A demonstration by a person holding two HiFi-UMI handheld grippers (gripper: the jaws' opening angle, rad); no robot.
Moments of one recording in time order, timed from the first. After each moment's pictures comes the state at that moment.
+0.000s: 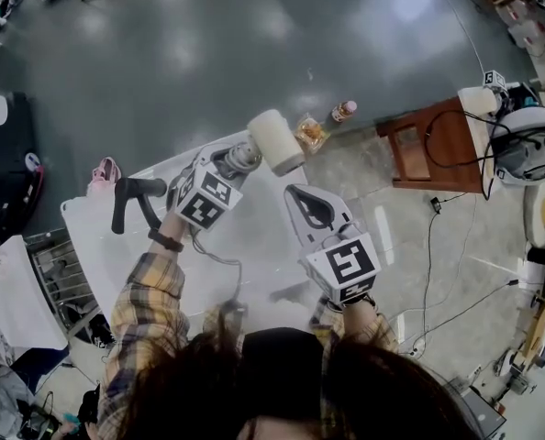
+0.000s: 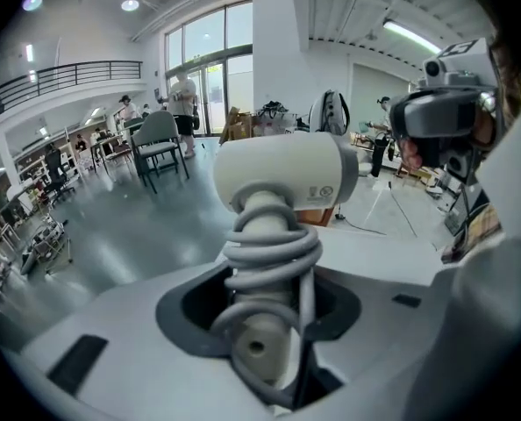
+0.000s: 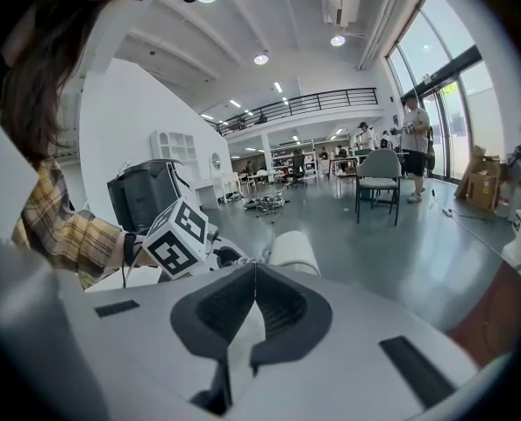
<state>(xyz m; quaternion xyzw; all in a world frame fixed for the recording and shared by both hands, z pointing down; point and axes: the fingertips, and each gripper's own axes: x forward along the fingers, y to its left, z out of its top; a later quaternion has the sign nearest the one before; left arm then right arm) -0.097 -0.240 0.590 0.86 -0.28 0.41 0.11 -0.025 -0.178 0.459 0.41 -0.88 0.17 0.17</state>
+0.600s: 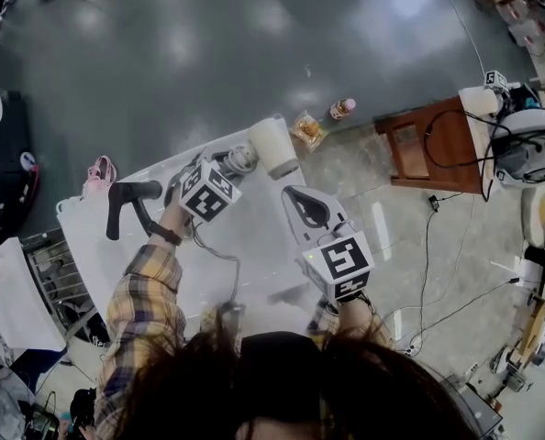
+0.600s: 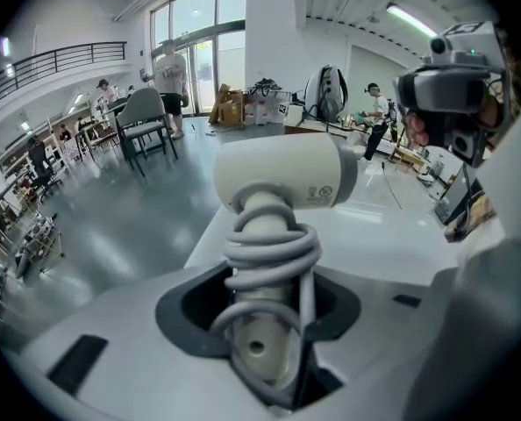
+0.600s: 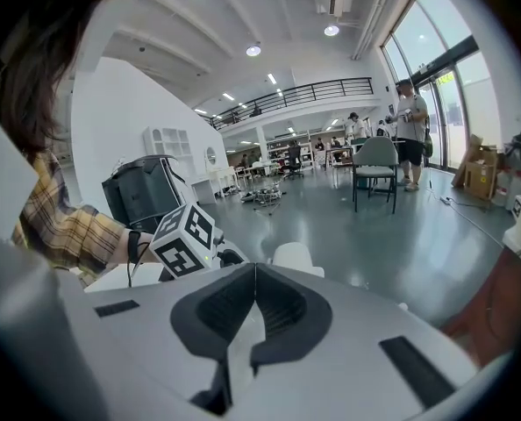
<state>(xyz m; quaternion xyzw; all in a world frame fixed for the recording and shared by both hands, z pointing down) -0.099 -0.240 0.638 0.84 -0.24 0.47 0.13 -0.021 -0.186 0.486 0.41 -0.87 0.20 0.19</state>
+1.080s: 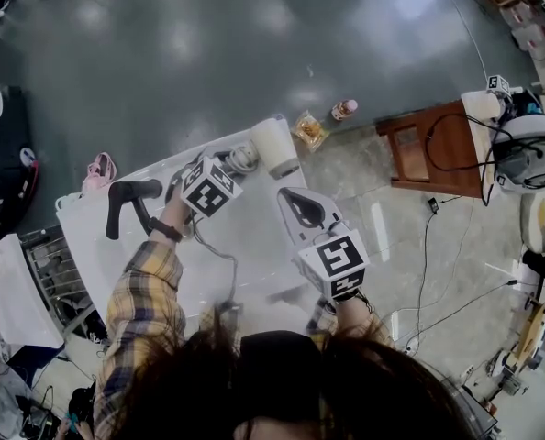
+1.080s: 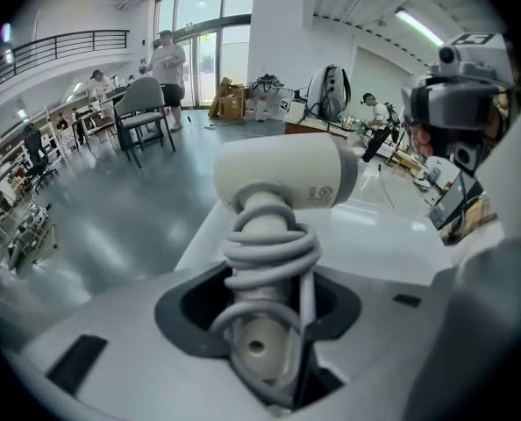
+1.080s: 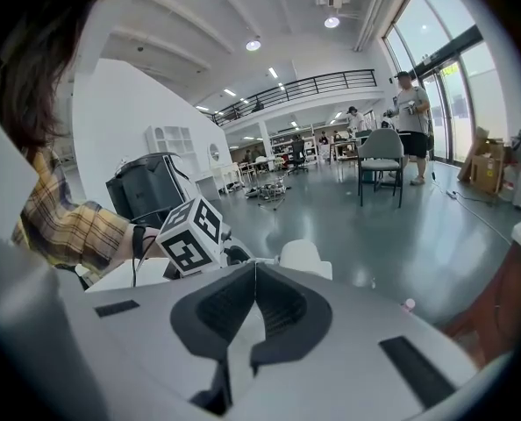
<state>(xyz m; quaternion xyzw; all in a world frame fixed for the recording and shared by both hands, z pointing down) -0.098 -0.239 0.645 0.84 -0.22 0.47 0.16 -0.029 -0.185 0.496 0.39 -0.88 0.21 0.20</state>
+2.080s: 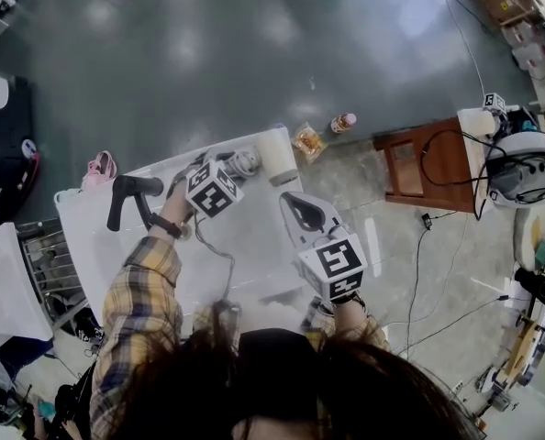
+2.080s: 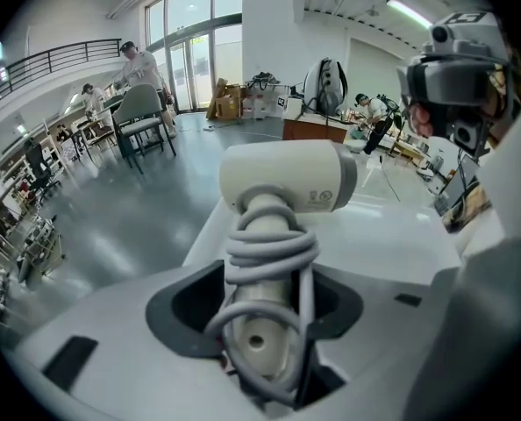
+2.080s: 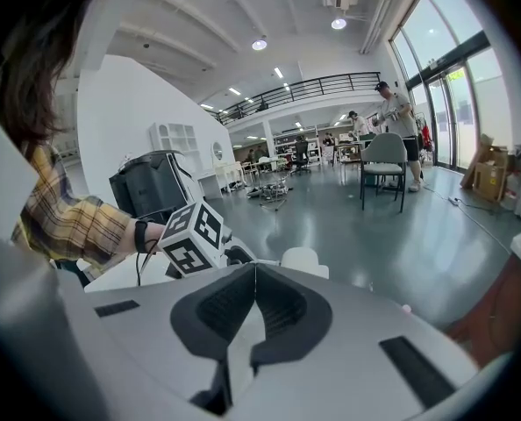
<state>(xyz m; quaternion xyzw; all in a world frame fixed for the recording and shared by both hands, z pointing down) -0.100 -0.241 0.647 0.84 -0.23 0.48 0.13 -0.026 -0.184 0.489 0.38 -0.88 0.20 0.20</state>
